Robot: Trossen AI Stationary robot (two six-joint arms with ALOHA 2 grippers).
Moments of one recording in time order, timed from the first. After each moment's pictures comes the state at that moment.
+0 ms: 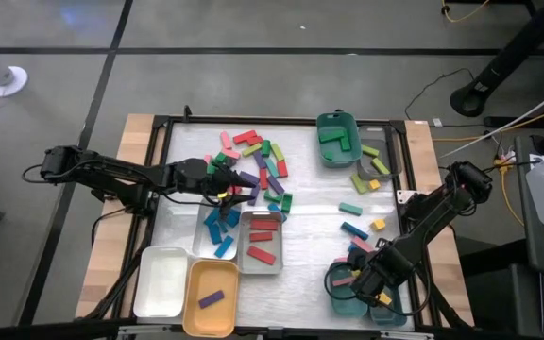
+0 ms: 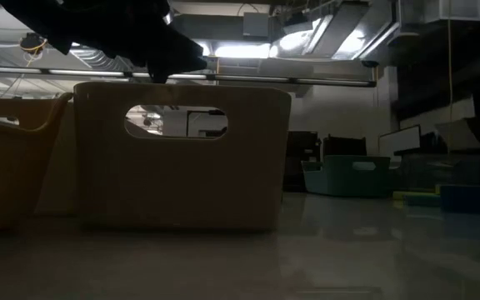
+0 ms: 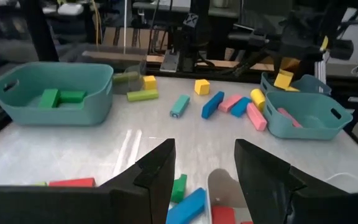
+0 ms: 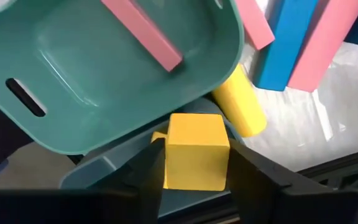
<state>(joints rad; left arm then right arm) 0.03 1.15 0.53 0.39 0.01 -0.05 0.79 1.60 1.20 -1.11 -0.18 1.28</state>
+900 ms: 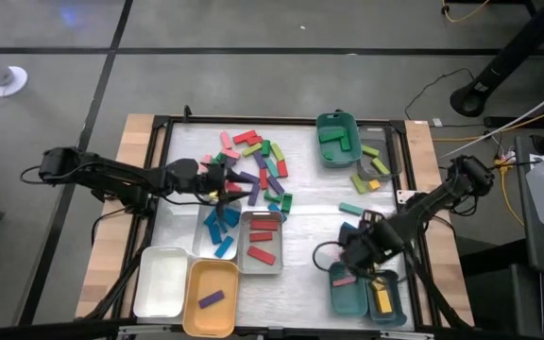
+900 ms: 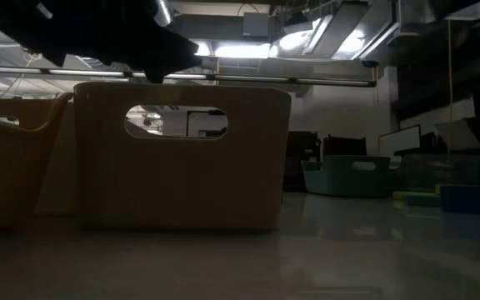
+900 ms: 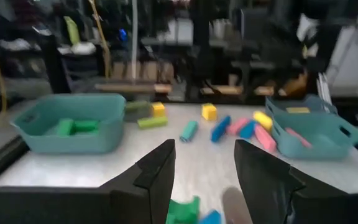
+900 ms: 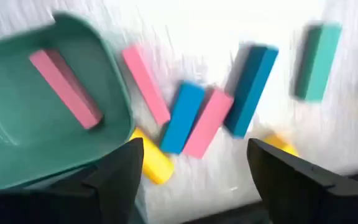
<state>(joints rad) 0.05 1.14 0.41 0.64 0.01 0.00 0.60 1.54 1.23 -1.28 0.04 0.84</state>
